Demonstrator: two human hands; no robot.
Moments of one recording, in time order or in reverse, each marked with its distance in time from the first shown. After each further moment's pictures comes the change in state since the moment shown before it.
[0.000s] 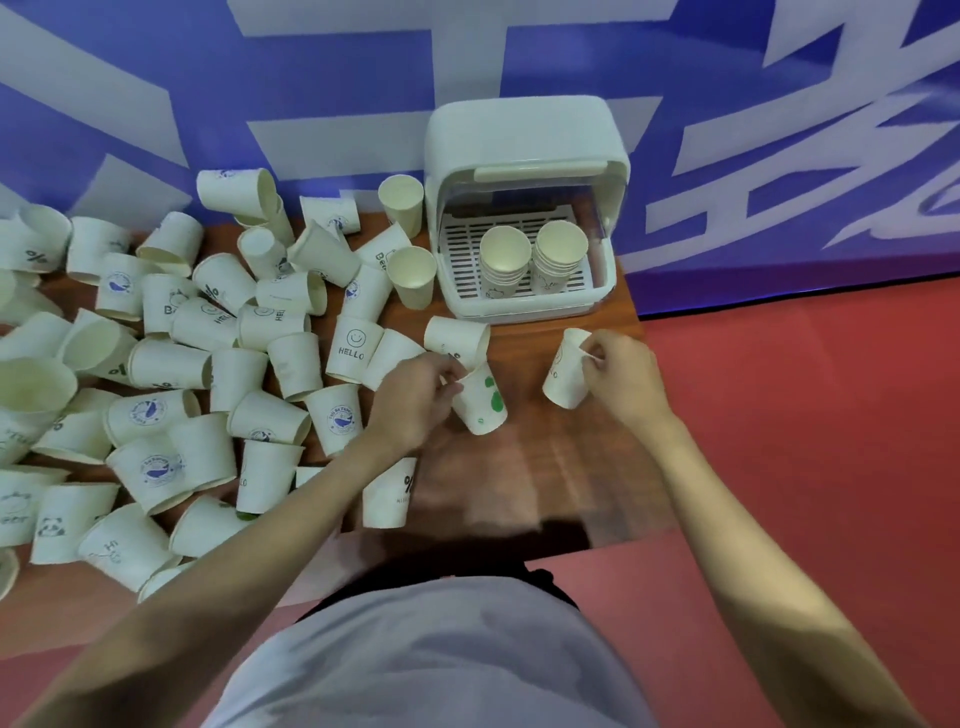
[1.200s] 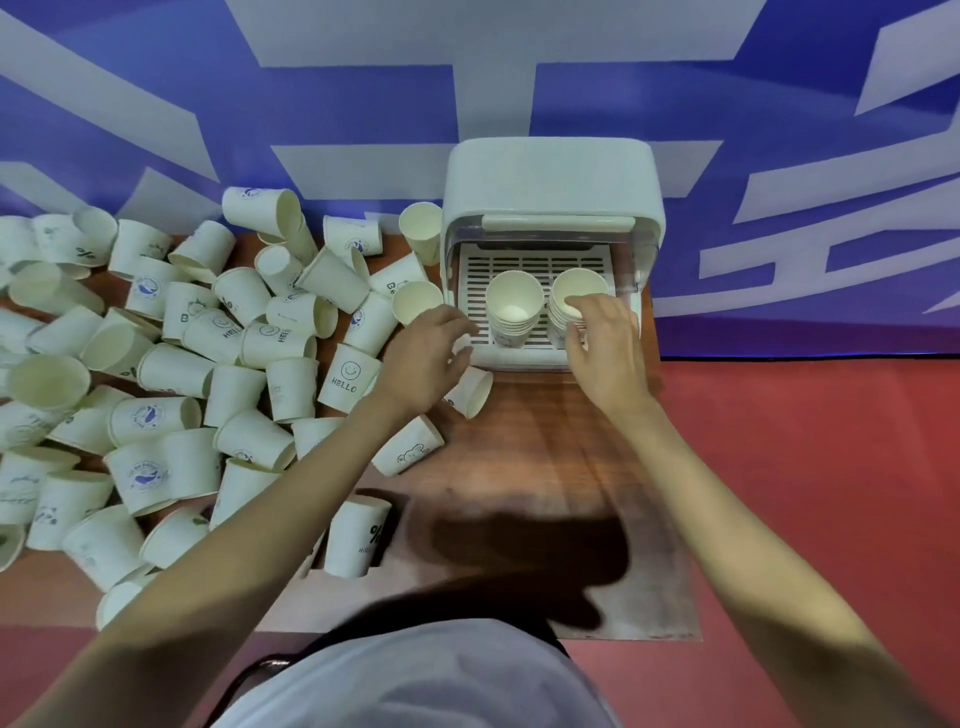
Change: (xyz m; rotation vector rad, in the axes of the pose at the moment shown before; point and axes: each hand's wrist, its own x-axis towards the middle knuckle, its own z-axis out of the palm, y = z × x) left_hand 0.106 0.023 -0.002 0.211 0.129 0.155; right_hand 0.131 0.011 0.016 0.060 0.165 -0.419
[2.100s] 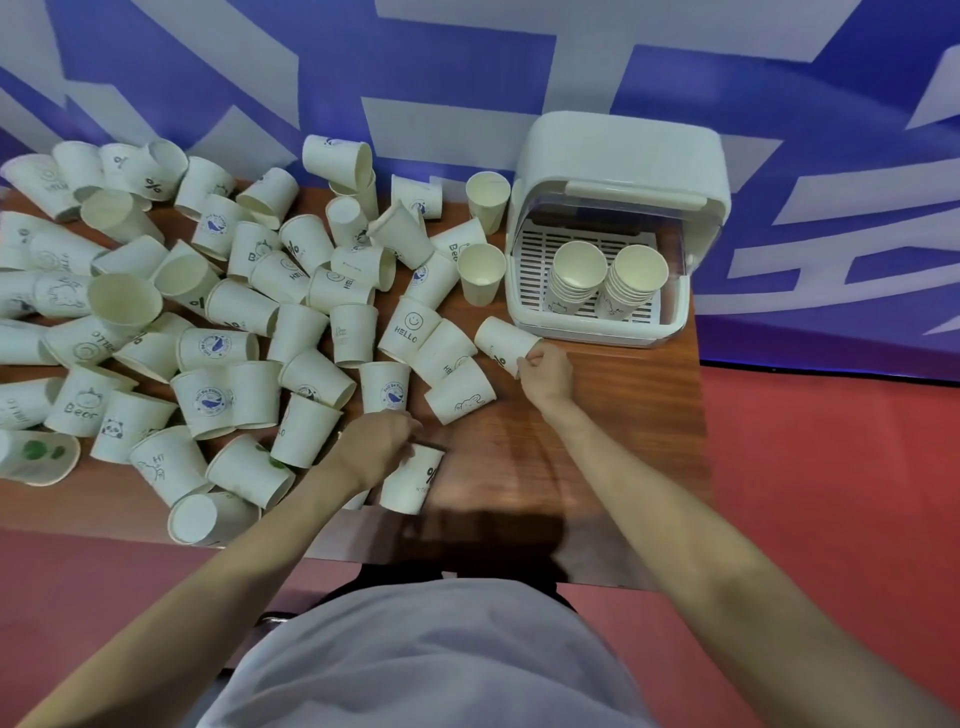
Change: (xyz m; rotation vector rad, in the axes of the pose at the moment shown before) left_hand -0.182 -0.063 -0.018 0.093 -0.523 -0.214; right_hand -0.058 -0.103 0.102 0.299 -0.299 0.681
